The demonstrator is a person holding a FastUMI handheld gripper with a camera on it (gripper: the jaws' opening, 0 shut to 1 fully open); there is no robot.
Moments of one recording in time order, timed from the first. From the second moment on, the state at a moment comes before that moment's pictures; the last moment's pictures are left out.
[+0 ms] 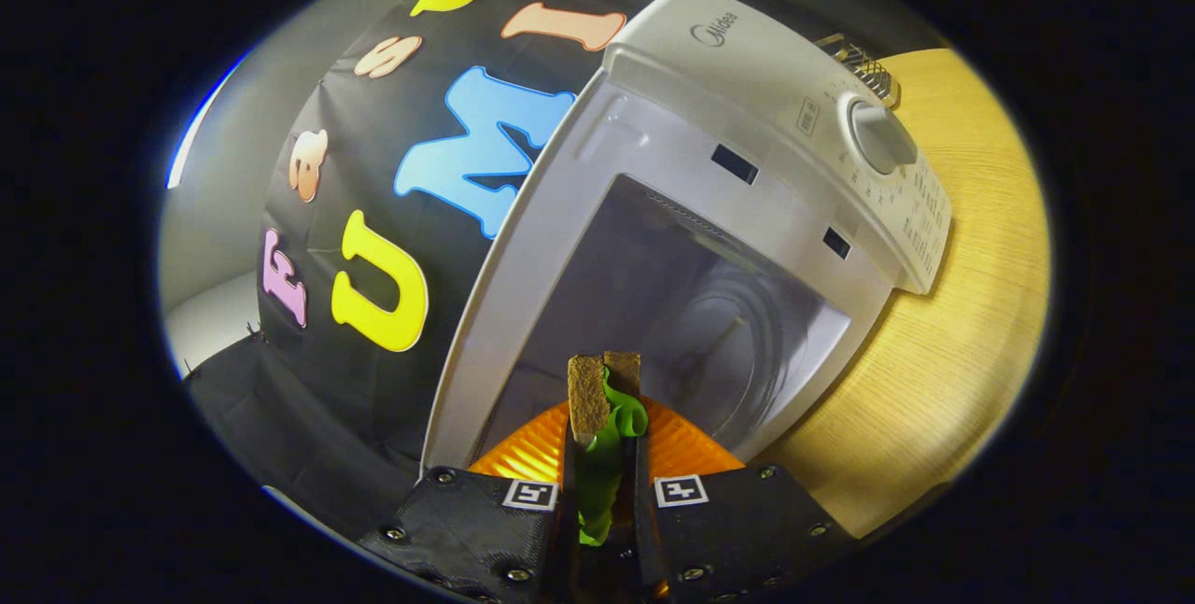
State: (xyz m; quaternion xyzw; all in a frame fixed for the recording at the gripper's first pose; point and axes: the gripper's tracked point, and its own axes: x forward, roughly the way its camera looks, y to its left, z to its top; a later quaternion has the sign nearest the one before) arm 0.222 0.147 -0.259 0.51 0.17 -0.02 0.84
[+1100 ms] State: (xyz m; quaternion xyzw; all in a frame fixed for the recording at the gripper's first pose) arm 0.216 0.111 -0.274 0.32 0.23 -0.07 0.92
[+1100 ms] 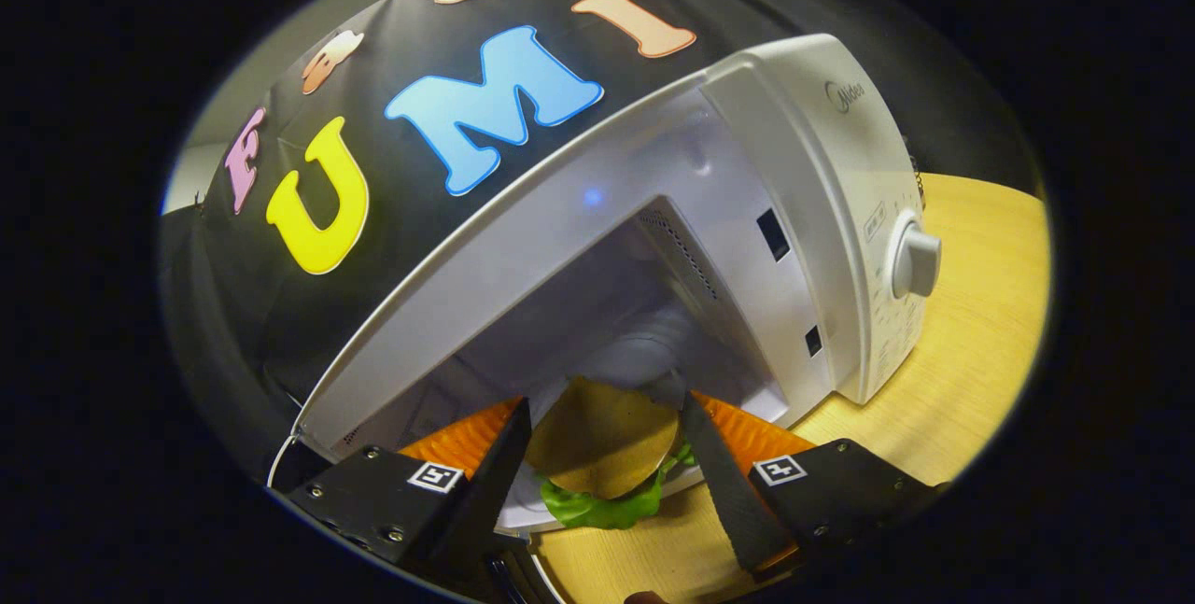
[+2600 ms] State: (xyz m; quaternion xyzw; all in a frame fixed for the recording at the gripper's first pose) arm -0.070 0.266 -0.022 0.12 0.14 0.35 0.92
